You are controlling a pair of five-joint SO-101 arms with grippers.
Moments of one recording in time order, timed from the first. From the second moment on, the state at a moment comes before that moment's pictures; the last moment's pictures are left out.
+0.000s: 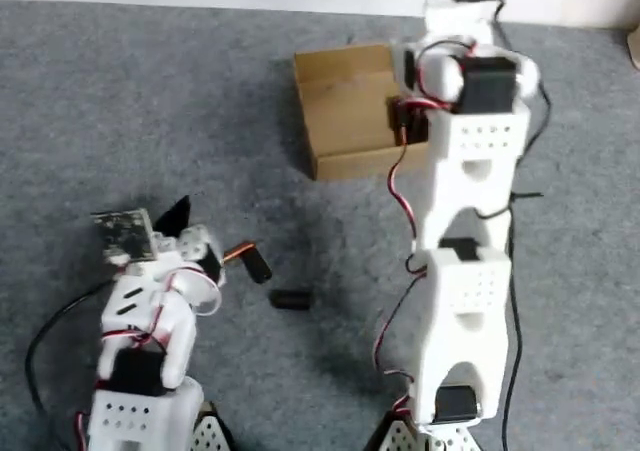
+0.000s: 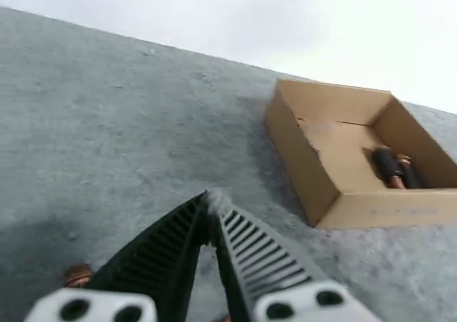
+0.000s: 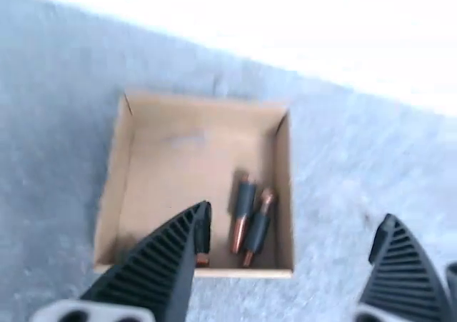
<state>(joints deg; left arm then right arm) -1.1 -95.6 89.2 32.2 20.0 -8.4 36.7 -94.5 100.1 12.2</state>
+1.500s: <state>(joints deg) -23.1 -95.6 90.4 68.5 13.5 -48.4 -47.2 54.4 69.7 31.9</state>
